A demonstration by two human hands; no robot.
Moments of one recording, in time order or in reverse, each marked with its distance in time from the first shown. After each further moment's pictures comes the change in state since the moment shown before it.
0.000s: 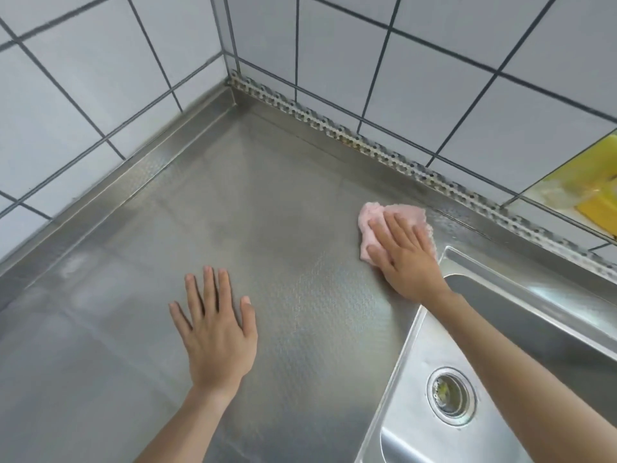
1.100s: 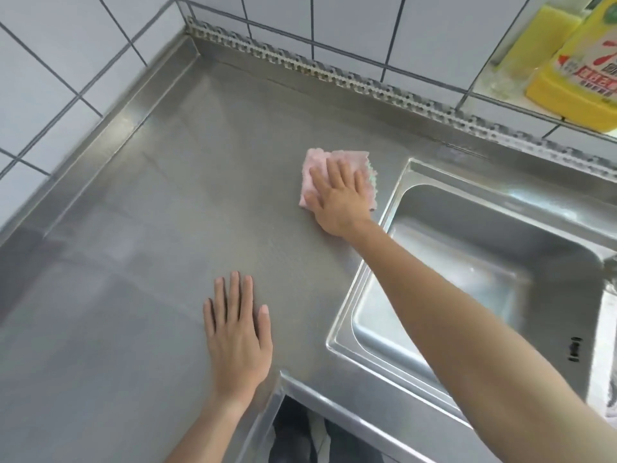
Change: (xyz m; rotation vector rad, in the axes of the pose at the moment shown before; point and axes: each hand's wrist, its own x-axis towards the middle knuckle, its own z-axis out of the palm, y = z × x) left_hand -0.158 -0.003 -0.010 -0.013 -0.084 0.230; right_hand -0.037 -0.069 0.023 0.094 -0.051 0.084
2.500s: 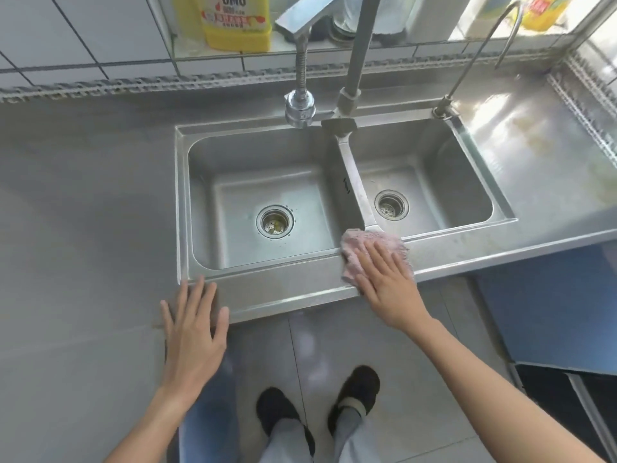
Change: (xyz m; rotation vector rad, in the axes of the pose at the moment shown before) left_hand -0.107 0.058 0.002 -0.185 -0.236 0.675; right_hand -0.523 0.136 0.100 0.103 0.184 0.659
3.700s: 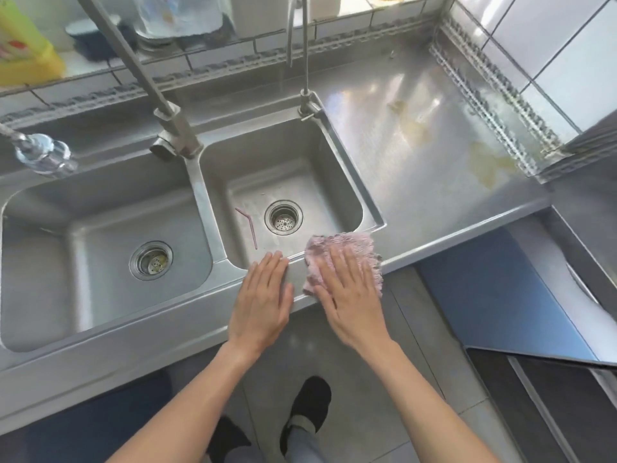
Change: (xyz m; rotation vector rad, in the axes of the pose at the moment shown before) left_hand 0.079 0.385 0.145 -0.017 -0.099 0.480; right_hand -0.021 0.219 -0.032 0.145 0.093 0.106
